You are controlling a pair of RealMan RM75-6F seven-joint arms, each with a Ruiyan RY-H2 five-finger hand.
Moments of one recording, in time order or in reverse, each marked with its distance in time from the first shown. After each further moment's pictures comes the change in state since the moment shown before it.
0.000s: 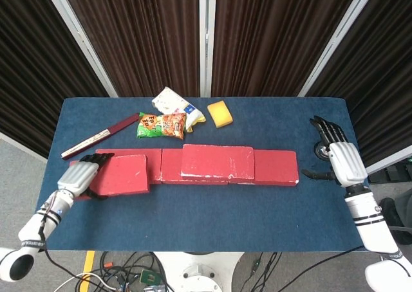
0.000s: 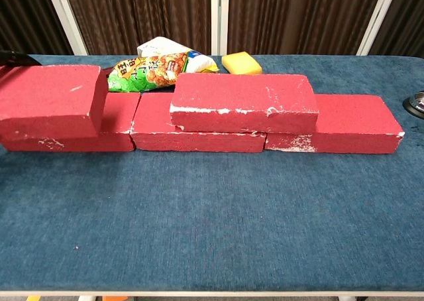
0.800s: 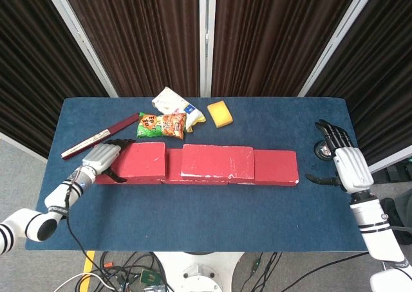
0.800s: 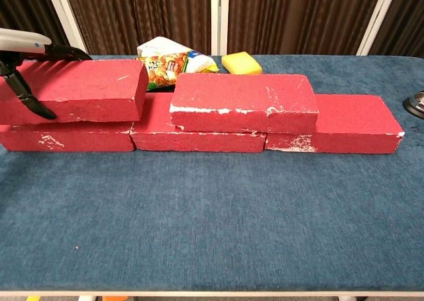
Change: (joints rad) left arm -0.183 -0.137 -0.062 0.241 0.024 -0.221 -0.169; right arm -0.041 0.016 -0.010 -0.024 -0.026 0.037 0.009
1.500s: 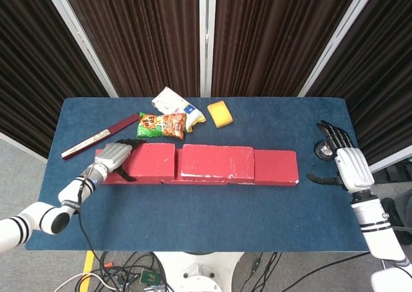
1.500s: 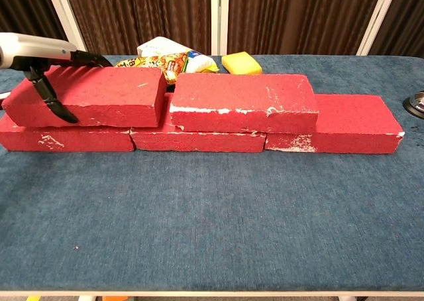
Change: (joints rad) left arm -0.071 -0.066 0.011 0.048 -0.052 -0.031 0.041; right arm -0.004 -0.014 -0.002 0.044 -0.006 -0.013 0.042
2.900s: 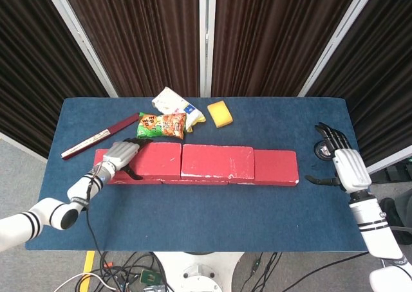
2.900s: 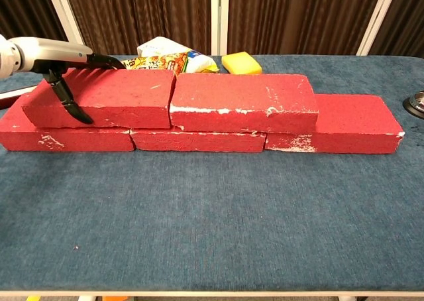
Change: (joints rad) left arm -0.041 -0.061 0.008 0.062 -0.003 -0.009 -0.024; right arm 0.002 -0.025 -0.006 0.039 -0.003 -0.021 0.027
